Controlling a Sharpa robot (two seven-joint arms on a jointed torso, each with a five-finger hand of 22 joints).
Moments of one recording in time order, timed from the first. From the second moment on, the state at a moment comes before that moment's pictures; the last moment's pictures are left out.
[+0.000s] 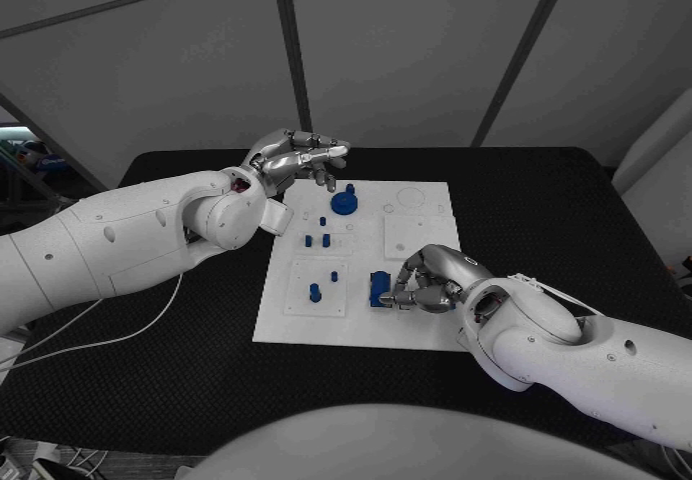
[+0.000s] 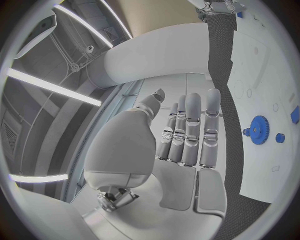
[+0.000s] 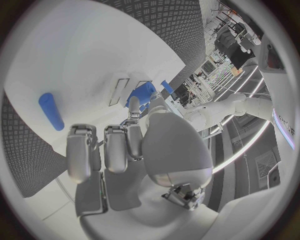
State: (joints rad) left arm 1.08 -0.87 0.12 1.43 -0.17 -0.13 0.31; left_hand 1.30 -0.14 0.30 -0.02 0.12 1.04 0.16 0.12 0.07 1.07 0.09 0.44 0.13 1.14 0.02 1.09 0.36 0.13 1.01 0.13 0.64 0.85; right arm 0.95 -0.77 -0.01 1.80 -1.49 -0.42 -0.52; right_hand 1.31 -0.02 -0.18 0.23 0.21 1.05 0.03 0.55 0.33 1.45 -0.04 1.31 1.31 1.47 -0.09 1.45 1.31 0.04 1.47 0.02 1.51 1.31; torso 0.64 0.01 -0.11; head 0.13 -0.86
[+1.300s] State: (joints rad) left arm 1.08 -0.87 0.11 1.43 -0.17 -0.12 0.30; left_hand 1.29 -0.15 0.28 0.00 0.12 1.04 0.16 0.12 0.07 1.07 0.10 0.45 0.14 1.14 0.03 1.09 0.36 0.13 1.01 0.13 0.64 0.84; right arm 0.95 -0.89 -0.01 1.84 -1.48 -0.42 -0.48; right_hand 1.33 -0.03 -0.22 0.23 0.23 0.98 0.07 0.49 0.30 1.42 -0.01 1.25 1.31 1.47 -0.08 1.43 1.31 0.04 1.47 0.03 1.50 1.31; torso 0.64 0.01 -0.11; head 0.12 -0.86
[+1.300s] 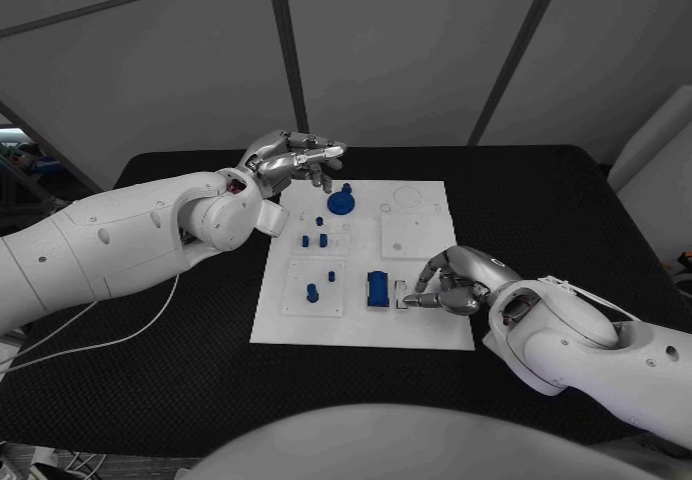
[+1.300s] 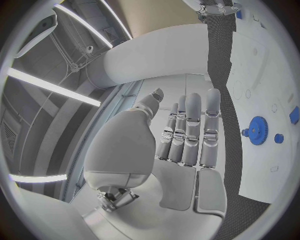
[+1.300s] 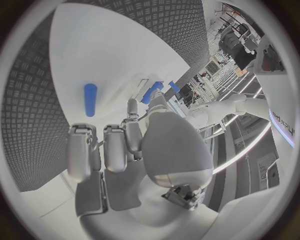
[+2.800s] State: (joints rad) left arm 1.08 -0.87 0.11 1.43 -0.17 -0.11 0.31; left_hand 1.29 -0.15 0.27 0.00 0.12 1.04 0.16 0.13 0.07 1.07 0.09 0.46 0.14 1.14 0.03 1.09 0.36 0.13 1.01 0.13 0.64 0.84; right arm 0.94 -0.95 -0.01 1.78 -1.52 -0.41 -0.54; right_hand 1.38 0.00 -0.25 0.25 0.32 1.09 0.06 0.33 0.23 1.43 0.00 1.24 1.39 1.46 -0.07 1.43 1.31 0.04 1.47 0.04 1.49 1.31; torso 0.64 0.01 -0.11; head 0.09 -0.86
